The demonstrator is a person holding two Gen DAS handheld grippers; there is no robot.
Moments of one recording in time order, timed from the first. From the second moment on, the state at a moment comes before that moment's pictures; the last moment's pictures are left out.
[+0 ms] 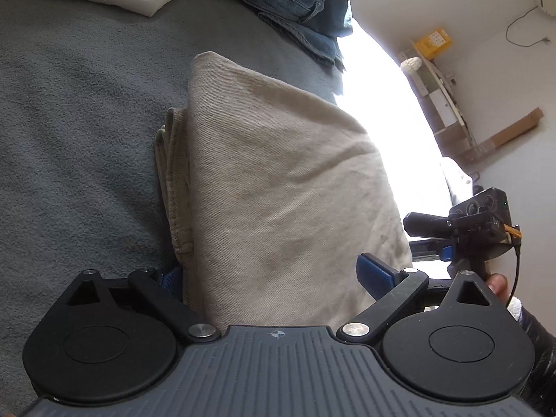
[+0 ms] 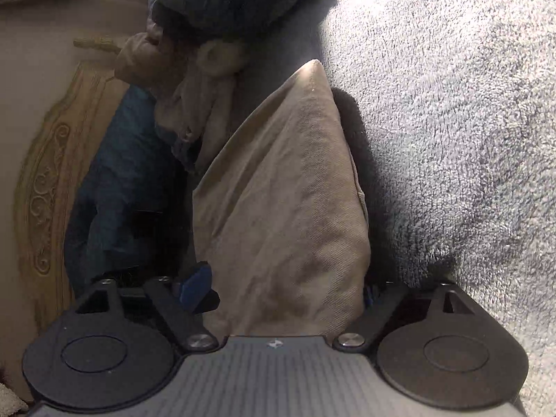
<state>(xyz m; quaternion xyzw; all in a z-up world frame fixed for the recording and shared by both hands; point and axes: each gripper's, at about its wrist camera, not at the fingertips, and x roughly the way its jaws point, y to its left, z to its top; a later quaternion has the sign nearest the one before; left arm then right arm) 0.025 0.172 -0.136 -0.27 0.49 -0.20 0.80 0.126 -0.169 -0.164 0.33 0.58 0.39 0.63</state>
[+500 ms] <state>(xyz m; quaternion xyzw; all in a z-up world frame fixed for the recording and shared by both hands) 0.013 0.162 -0.124 -0.23 0.50 -0.19 0.81 0.109 -0.170 -0.163 0.32 0.58 0.38 0.64</state>
